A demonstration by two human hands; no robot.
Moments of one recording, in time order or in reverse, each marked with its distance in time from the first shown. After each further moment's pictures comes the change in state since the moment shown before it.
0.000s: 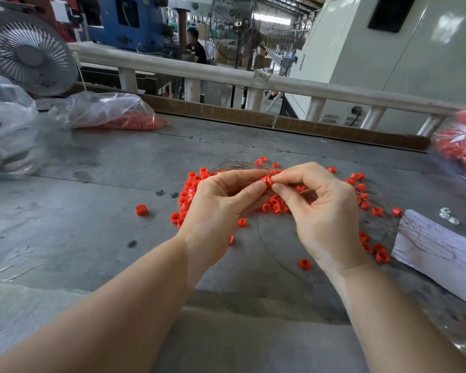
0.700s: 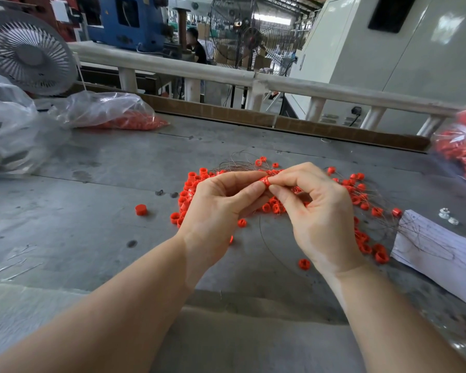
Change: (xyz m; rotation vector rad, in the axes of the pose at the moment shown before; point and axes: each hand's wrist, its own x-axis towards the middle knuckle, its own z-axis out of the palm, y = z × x) left_hand 0.000 -0.001 0.000 -0.034 0.021 -0.032; right_hand -0.001 0.000 0.003 -0.032 -0.019 -0.041
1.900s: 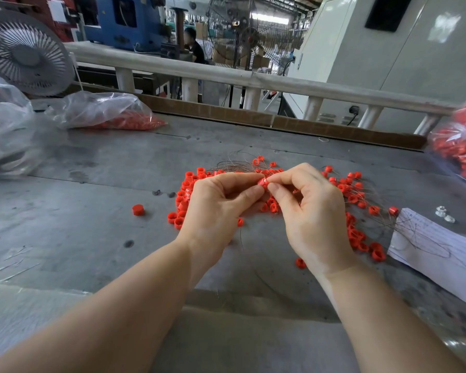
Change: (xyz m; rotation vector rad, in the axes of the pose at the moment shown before) left_hand -0.004 0.000 0.003 0.246 0.035 0.115; right_hand -0.001 -0.006 0.002 -0.130 0.006 0.059
